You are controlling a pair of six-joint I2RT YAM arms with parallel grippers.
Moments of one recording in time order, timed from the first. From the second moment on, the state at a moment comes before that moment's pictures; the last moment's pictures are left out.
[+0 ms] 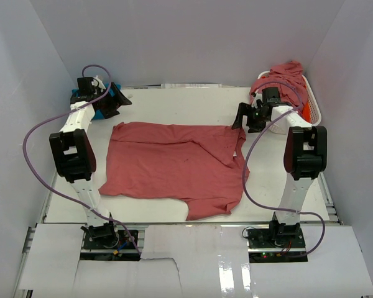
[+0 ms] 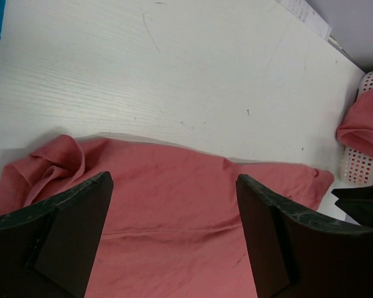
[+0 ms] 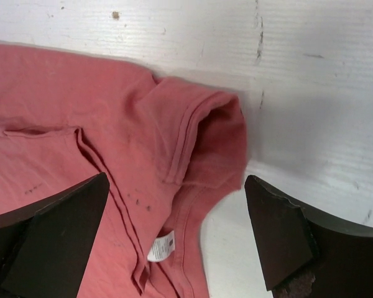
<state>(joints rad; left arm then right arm) 0.15 2.03 1.69 -0.42 0.49 -0.45 0.06 1.97 1.49 -0.53 -0.41 0.15</state>
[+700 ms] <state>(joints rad) 0.16 2.03 1.67 -0.39 0.49 -0.46 0.03 2.13 1.60 -0.46 -0.51 0.19</state>
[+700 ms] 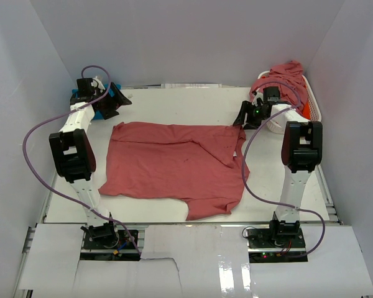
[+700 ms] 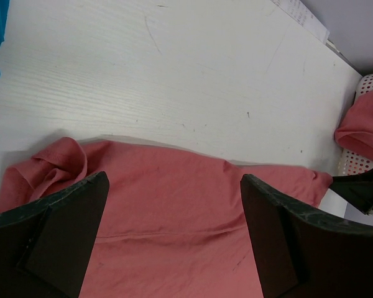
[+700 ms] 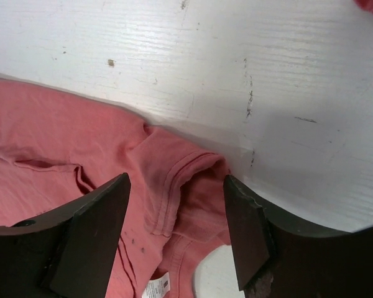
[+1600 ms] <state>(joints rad) 0.16 2.03 1.66 -0.39 0.53 -0.45 0.03 2.16 1.60 -0.44 -0.49 0.21</state>
